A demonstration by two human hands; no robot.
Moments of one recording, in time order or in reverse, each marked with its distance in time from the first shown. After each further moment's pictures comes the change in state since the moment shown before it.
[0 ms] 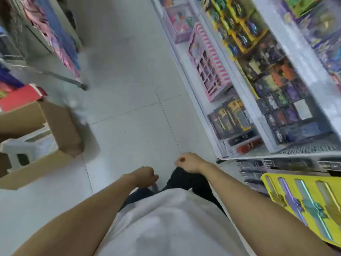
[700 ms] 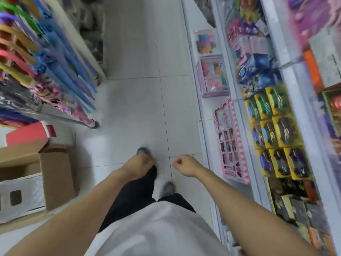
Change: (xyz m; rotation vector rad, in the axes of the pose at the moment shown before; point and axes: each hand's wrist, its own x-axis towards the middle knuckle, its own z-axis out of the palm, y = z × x) left_hand 0.166 -0.026 -0.527 -0.399 0.325 -0.103; right_hand 0.311 -0.239 -0.421 -0.082 -0.048 -0.070
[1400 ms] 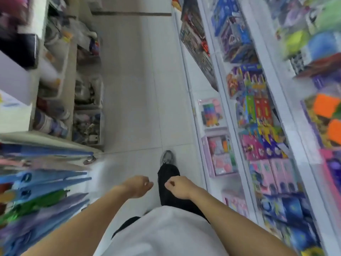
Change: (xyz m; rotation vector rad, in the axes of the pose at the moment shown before) left_hand 0.358 0.088 -0.469 0.144 -0.181 -0.041; right_hand 0.323 -0.299 -0.394 -0.103 -0.147 -0.051
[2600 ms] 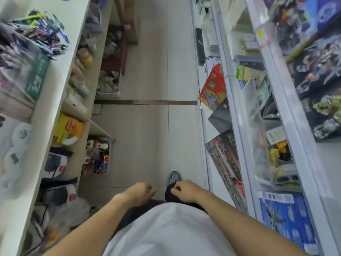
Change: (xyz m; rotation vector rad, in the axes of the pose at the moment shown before) left_hand 0.392 0.025 -0.956 -0.169 0.110 -0.067; right_hand 0.495 -0.433 -0.847 -0.234 -0.042 -0.084
